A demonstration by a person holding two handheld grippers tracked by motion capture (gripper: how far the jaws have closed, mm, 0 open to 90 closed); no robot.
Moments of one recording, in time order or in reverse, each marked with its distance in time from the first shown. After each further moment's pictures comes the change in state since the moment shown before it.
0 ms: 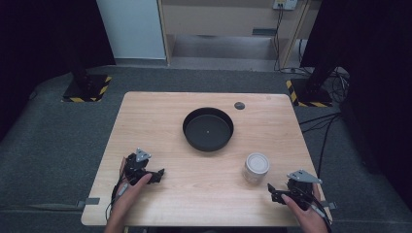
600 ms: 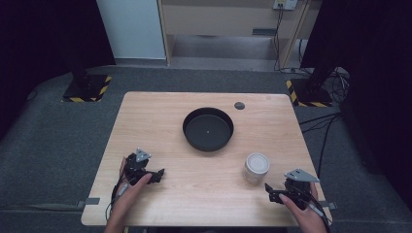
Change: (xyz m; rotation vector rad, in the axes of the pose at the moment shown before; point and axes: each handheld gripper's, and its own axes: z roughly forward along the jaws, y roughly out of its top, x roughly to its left) left arm 0.000 0.000 0.000 0.000 -0.001 0.000; right arm 0.008 0.008 -0.002 -0.011 0.023 -0.019
